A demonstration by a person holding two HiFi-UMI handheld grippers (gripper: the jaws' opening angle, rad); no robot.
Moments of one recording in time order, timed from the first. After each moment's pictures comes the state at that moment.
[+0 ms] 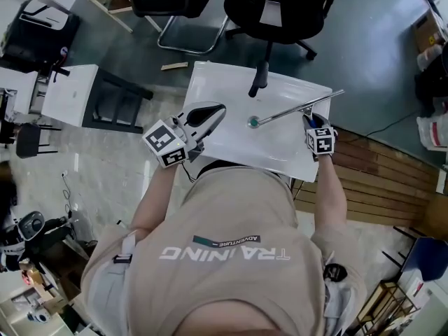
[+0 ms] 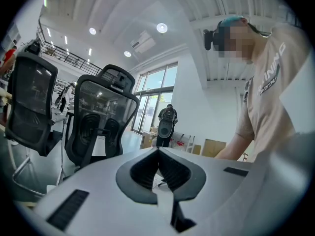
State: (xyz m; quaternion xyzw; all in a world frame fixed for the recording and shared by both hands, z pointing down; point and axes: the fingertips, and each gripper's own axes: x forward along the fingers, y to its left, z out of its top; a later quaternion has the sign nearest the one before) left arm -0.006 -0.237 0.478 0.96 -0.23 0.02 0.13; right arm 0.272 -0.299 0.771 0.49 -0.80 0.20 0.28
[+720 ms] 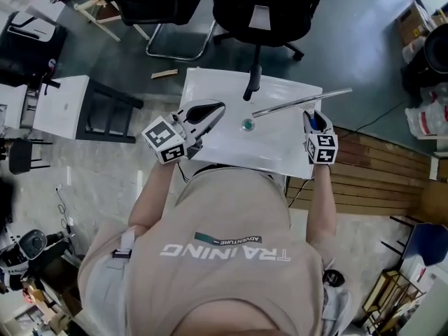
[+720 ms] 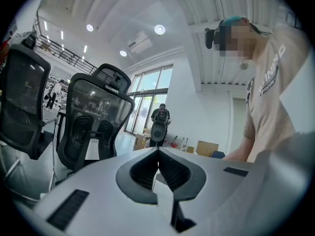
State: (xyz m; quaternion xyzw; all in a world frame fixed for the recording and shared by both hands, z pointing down) left arm -0.006 -0.250 0.463 0.98 -0.18 0.02 0.12; right arm 0.272 -0.286 0.653 0.57 -0.78 0.14 0.20
